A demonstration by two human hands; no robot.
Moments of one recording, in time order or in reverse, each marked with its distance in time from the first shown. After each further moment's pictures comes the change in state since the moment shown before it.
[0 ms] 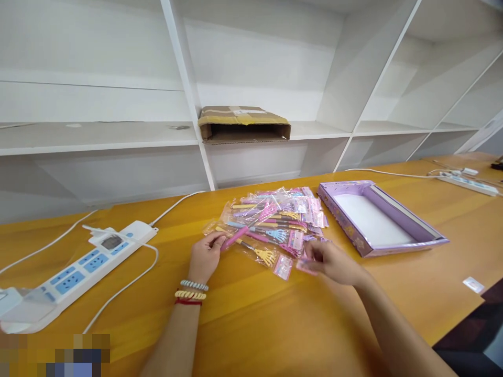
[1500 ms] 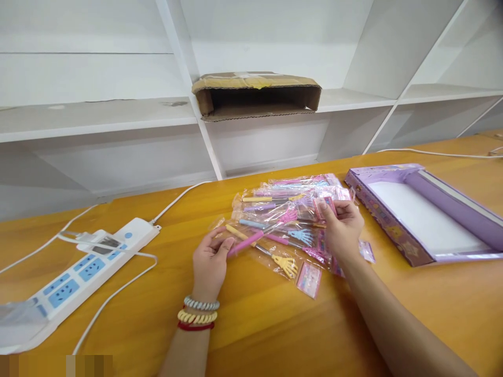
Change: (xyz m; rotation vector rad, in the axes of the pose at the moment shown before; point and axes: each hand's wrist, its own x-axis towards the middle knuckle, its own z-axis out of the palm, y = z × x) left_hand -0.001 -0.009 0.008 -0.503 0.169 -0.276; right_hand 0.111 0.001 0.036 0.613 1.055 -0.131
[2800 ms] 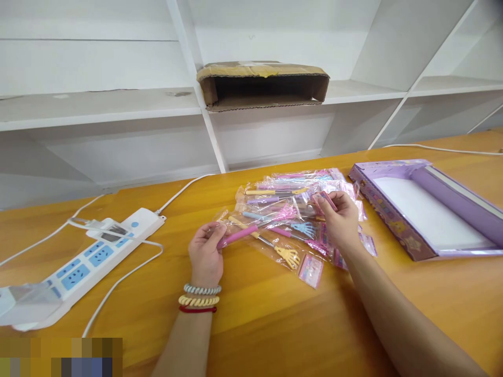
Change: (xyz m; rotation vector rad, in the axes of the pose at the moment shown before) left_hand 0.003 0.008 0.002 -0.375 0.153 -0.073; right_hand 0.002 0.000 0.000 -0.007 -0.165 0.082
